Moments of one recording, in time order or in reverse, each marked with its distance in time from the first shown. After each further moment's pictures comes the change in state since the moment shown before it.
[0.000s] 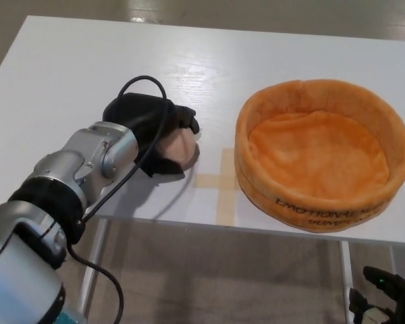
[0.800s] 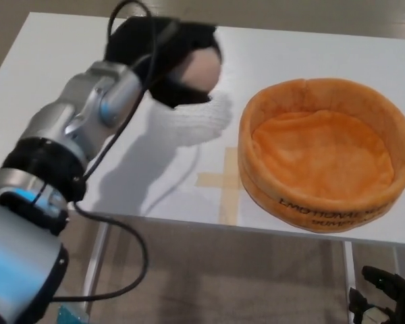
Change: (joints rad) left_arm -0.111 -0.030 0.251 -0.147 -0.014 -0.112 0.035; right_arm 0.000 0.002 0.001 0.001 0.003 -0.005 0.008
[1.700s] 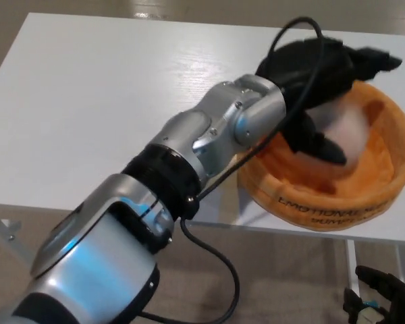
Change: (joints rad) left_arm -0.048 -0.305 -0.135 -0.046 0.034 0.112 -0.222; right_arm -0.001 0.010 0.006 0.000 0.001 -0.003 0.006
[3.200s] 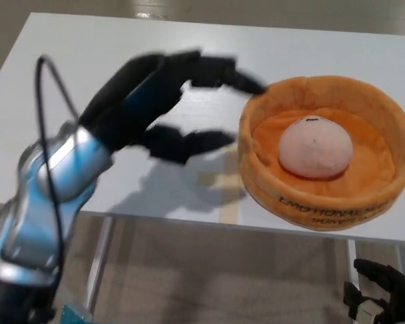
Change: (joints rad) left_arm 0.728 0.333 0.504 -1.016 -0.377 0.062 -0.313; right_arm -0.019 -0.008 0.022 -0.006 -0.015 0.000 -0.016
